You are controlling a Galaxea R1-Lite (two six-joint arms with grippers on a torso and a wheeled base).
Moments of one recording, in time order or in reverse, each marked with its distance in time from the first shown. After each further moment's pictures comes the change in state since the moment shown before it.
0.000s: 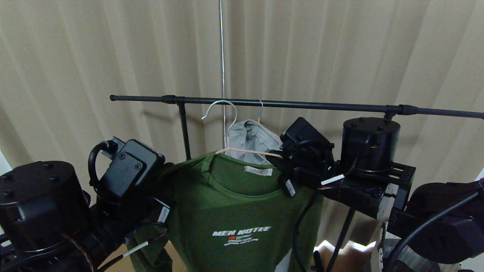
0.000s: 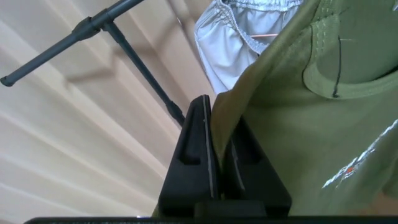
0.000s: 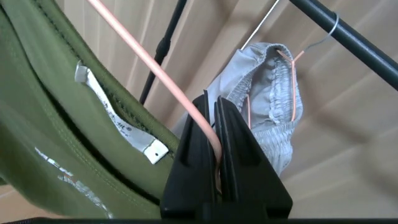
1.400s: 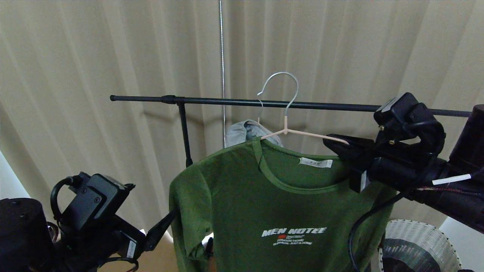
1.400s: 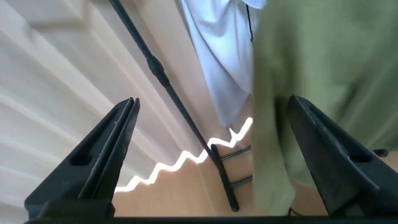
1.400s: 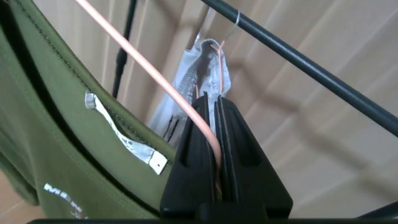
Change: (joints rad) left arm 0.126 -0.091 0.215 0.002 -0.177 -0.119; right arm -0.125 -0.333 0.207 -0.005 0.035 0.036
